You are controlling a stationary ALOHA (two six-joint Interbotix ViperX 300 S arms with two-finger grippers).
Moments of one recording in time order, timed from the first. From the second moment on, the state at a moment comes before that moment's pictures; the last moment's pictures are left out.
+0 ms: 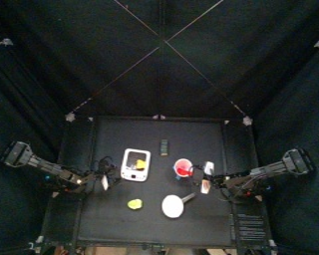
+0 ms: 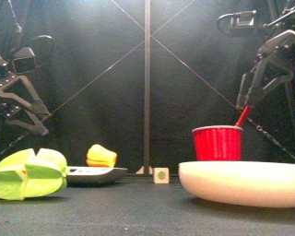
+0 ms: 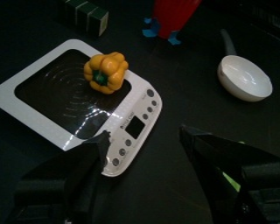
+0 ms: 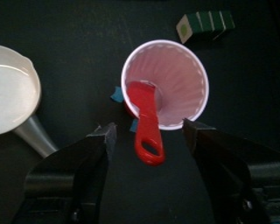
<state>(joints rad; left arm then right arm) -0.28 -0.63 1.37 -1.23 -0.56 0.62 0.24 -0.57 0.92 -0.72 0.75 0.81</state>
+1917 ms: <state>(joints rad) -0.27 -0.63 1.38 -1.23 -0.56 0.62 -0.17 -0.61 0.94 -0.79 0.64 0.81</state>
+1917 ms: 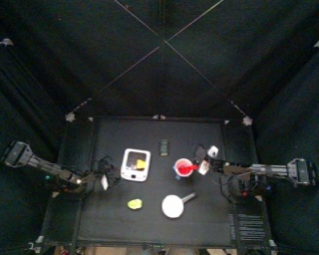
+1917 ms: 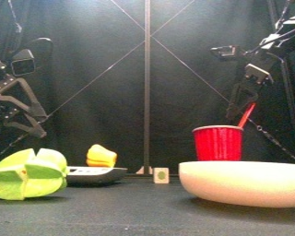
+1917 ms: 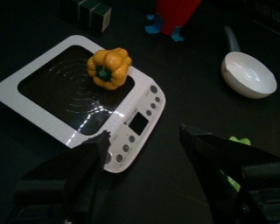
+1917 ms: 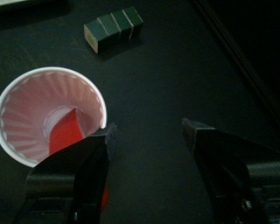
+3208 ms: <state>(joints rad) -0.27 -0.63 1.38 -1.23 -0.56 0.62 -0.54 -0.62 0.74 0.13 0.96 0.27</state>
